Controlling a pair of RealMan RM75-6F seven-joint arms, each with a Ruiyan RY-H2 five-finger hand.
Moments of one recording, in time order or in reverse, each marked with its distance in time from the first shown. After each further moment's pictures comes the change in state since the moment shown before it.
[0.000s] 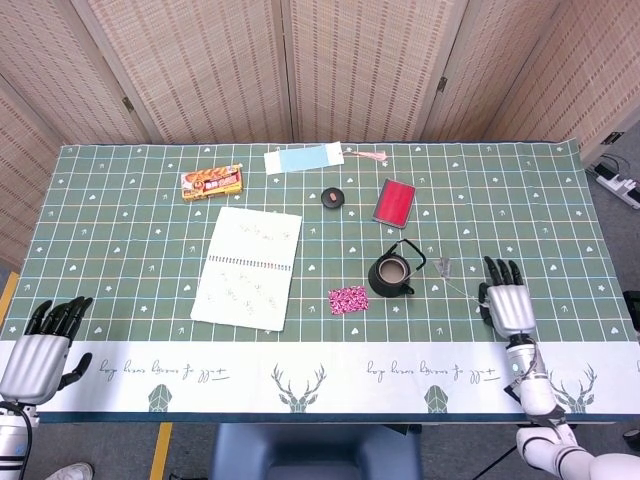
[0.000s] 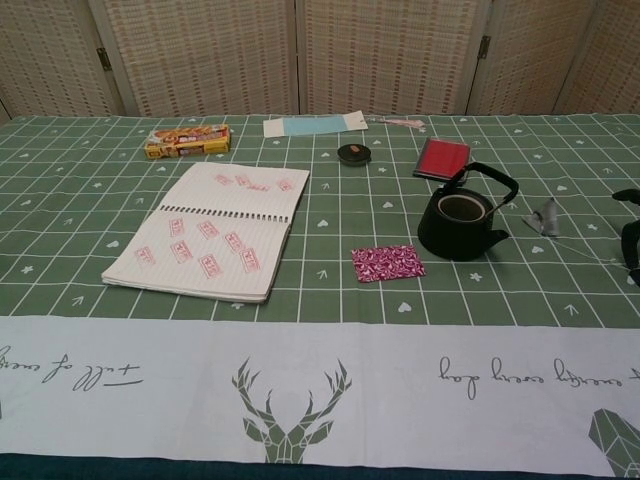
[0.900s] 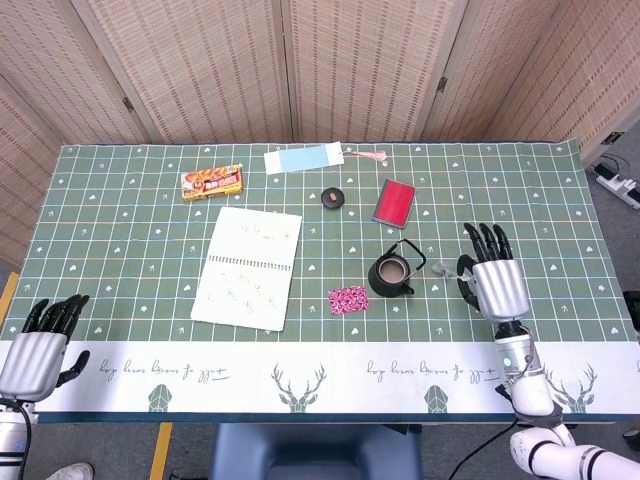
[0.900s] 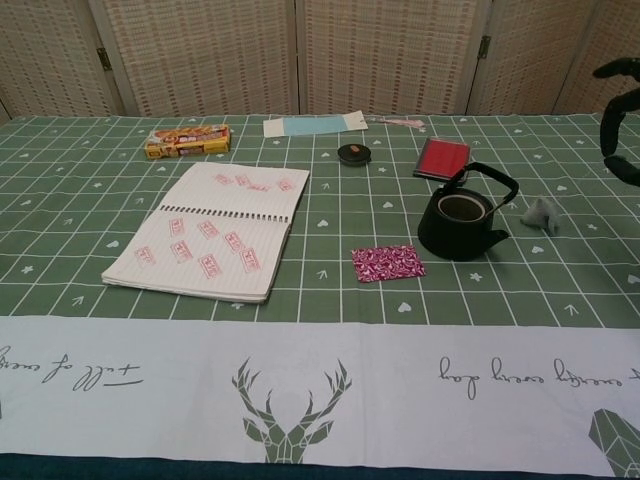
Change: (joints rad) left arm -0.005 0.000 -0.014 0.003 -0.033 -0.017 -0.004; right arm 0.011 0.324 0.107 -0.782 0.005 0.194 -0.347
